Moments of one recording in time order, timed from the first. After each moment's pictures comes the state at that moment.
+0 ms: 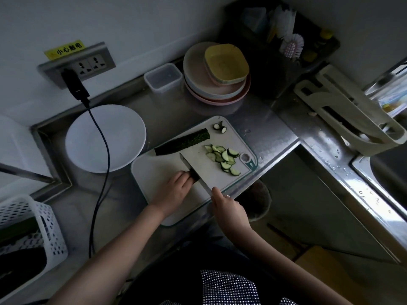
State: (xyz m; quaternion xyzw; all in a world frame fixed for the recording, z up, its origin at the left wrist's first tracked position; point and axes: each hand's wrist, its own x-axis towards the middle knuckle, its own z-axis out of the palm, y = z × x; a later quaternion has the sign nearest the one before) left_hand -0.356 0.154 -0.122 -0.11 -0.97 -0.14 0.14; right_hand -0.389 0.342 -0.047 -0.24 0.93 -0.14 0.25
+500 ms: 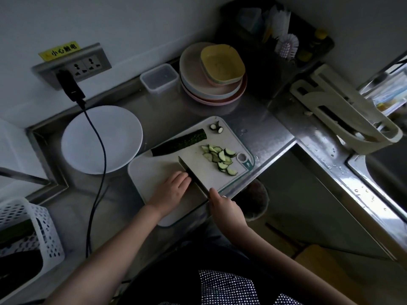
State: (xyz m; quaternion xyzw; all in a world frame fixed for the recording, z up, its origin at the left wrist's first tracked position) left_hand -0.357 0.150 -0.125 -0.12 -0.97 -0.14 0.14; right_hand -0.391 0.344 -0.056 -0.24 0.93 -0.12 0.27
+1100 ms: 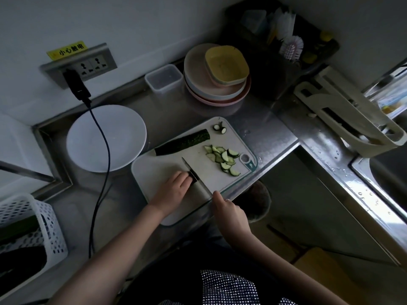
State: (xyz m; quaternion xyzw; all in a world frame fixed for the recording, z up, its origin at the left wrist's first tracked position) left_hand -0.356 0.154 -0.117 -0.09 -0.97 -0.16 0.16; right_hand -0.384 0.350 -0.056 -0.25 0.93 -0.12 0.24
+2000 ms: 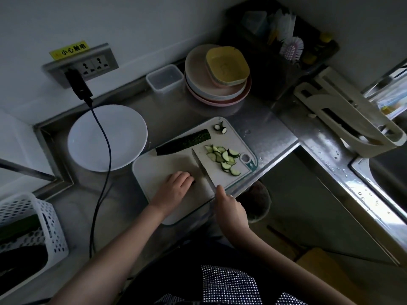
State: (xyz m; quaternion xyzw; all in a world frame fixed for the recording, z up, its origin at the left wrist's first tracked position) left_hand -0.352 0.151 -0.123 -0.09 -0.97 -0.14 0.16; right_hand -0.385 0.340 -0.046 -0.21 0.94 -0.14 0.24
